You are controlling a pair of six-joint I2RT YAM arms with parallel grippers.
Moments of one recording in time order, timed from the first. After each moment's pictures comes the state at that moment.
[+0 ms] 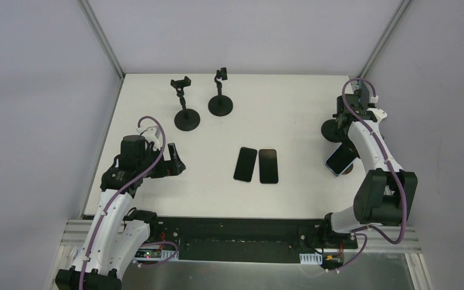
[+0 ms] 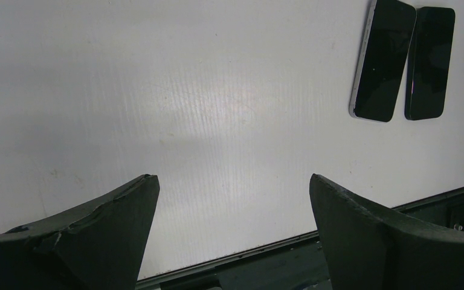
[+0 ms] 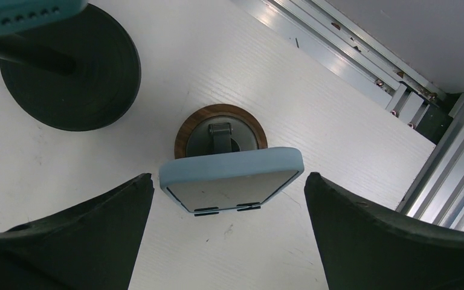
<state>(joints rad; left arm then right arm) -0.11 0.70 0.69 -0.75 0.25 -0.29 -0.02 1.46 1.18 -0.92 0.67 0.81</state>
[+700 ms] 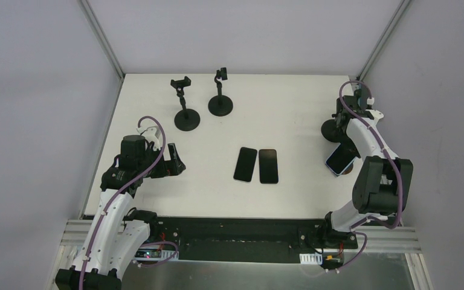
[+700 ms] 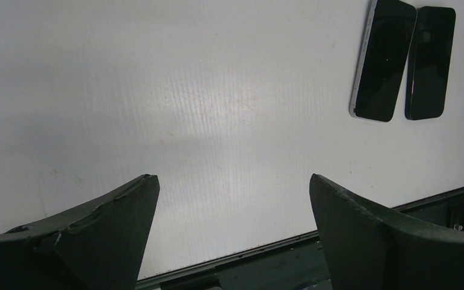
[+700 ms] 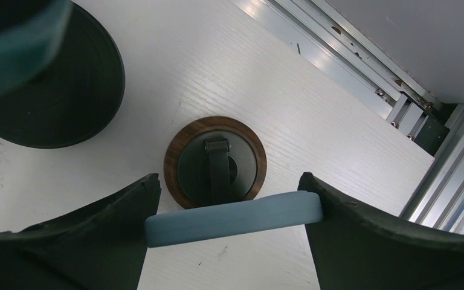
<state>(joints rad) -0.11 0.71 0.69 -0.75 0.25 -0.29 -0.06 1.56 1.17 -0.86 0.67 0.76</state>
